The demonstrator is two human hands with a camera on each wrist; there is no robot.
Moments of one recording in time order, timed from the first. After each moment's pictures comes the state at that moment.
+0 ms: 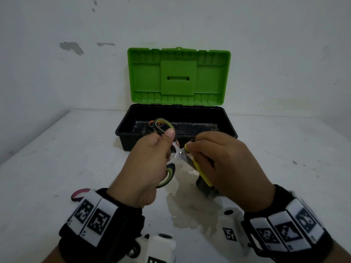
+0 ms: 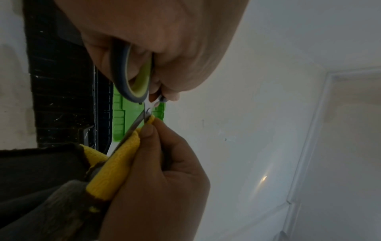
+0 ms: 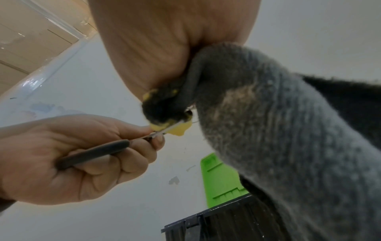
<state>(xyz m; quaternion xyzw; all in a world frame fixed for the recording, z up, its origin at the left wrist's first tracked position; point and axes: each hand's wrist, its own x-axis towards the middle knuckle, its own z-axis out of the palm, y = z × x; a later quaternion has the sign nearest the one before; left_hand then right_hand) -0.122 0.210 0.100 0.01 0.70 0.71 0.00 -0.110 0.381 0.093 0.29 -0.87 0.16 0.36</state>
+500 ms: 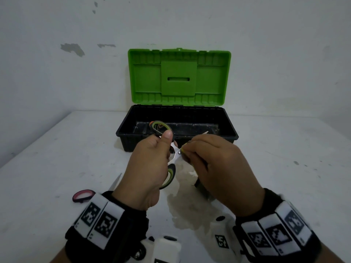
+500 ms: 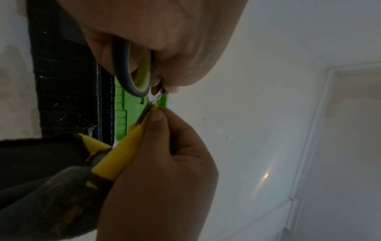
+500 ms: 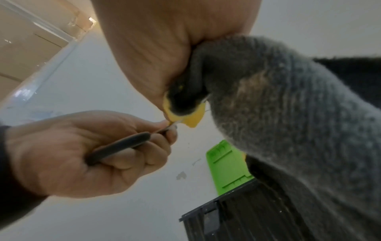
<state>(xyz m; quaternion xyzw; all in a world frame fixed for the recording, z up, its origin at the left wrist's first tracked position) -0.124 0.213 0.094 -0.01 0.73 0.69 -0.04 -0.111 0.366 0.083 0.27 -0.87 0.19 0.37</state>
